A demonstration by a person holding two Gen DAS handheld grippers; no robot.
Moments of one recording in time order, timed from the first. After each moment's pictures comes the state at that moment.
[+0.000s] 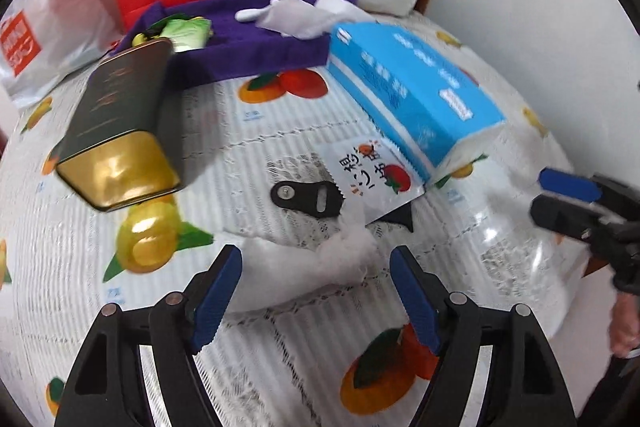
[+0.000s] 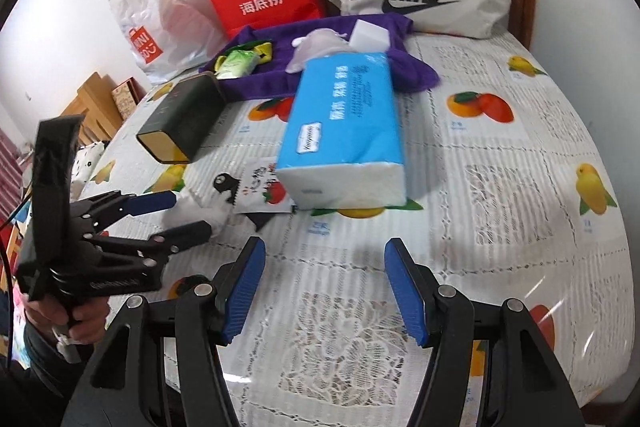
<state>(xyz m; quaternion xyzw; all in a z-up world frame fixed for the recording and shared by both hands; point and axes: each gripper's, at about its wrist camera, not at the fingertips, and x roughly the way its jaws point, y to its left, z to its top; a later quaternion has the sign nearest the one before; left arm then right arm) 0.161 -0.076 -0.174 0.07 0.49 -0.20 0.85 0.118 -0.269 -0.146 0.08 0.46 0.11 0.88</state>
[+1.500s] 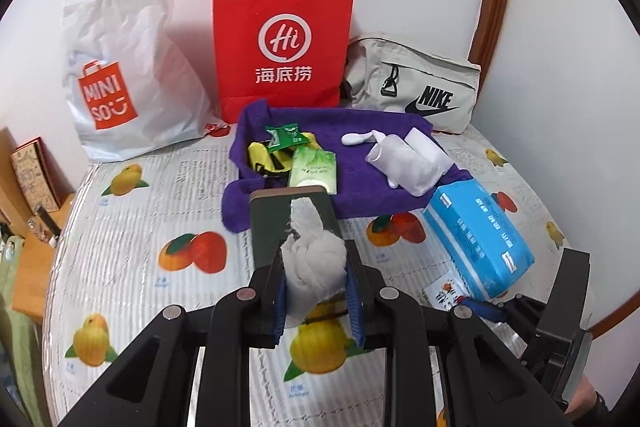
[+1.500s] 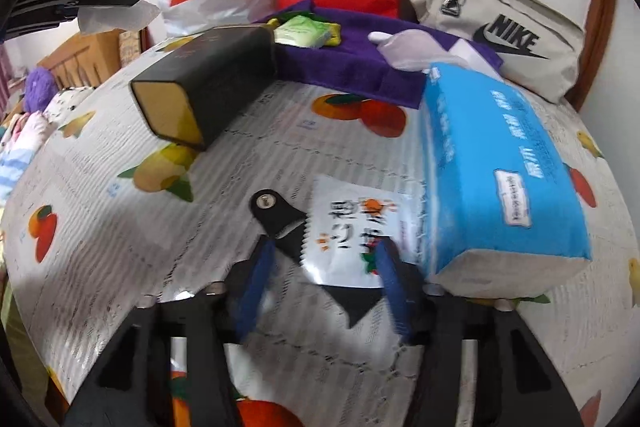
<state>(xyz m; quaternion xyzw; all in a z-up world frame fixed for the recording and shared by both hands) 0.219 0.032 -0.073 0.01 0.39 -0.15 0.91 0.171 -0.150 -0.191 -0.05 0.43 0.12 0.89</state>
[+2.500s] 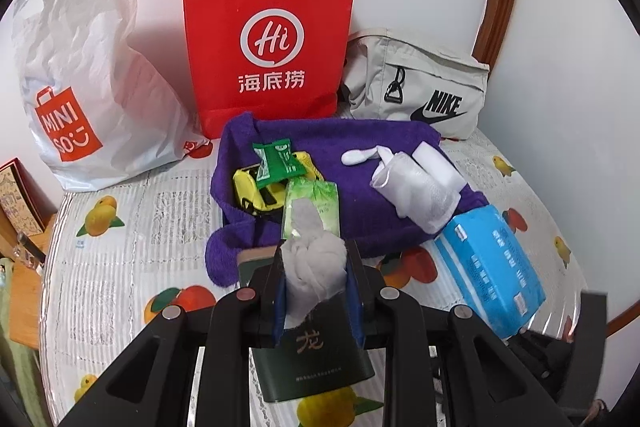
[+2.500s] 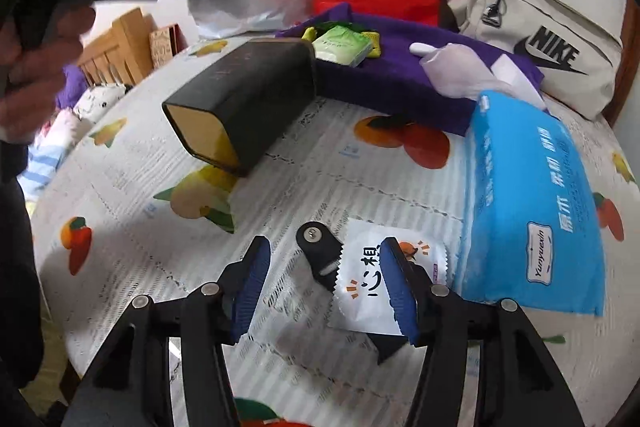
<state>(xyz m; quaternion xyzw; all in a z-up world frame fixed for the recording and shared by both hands) 0.295 0.020 -0.072 0.02 0.41 -0.17 0.90 0.189 -0.133 -0.179 -0.05 0.44 0.18 0.88</state>
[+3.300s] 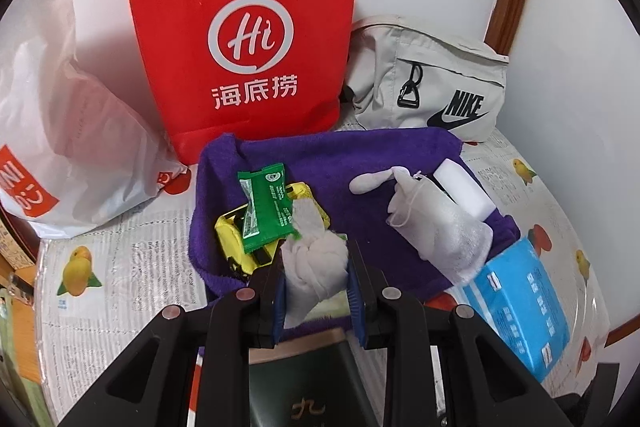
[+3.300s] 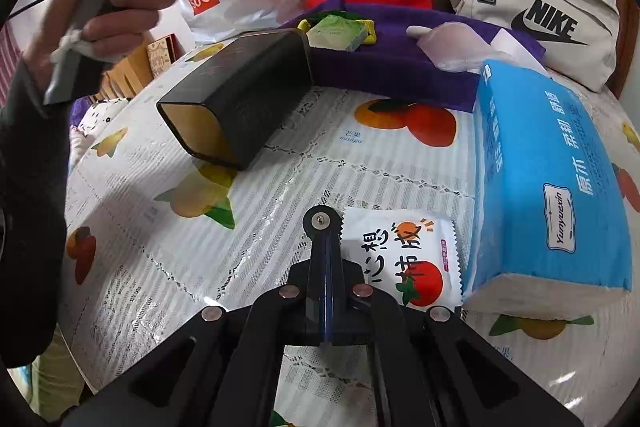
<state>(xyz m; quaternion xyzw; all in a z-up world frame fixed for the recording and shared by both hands) 0.378 -0.012 -0.089 0.05 0.43 -0.18 0.88 0.192 -0.142 -0.192 0.00 0.45 0.19 0.87</state>
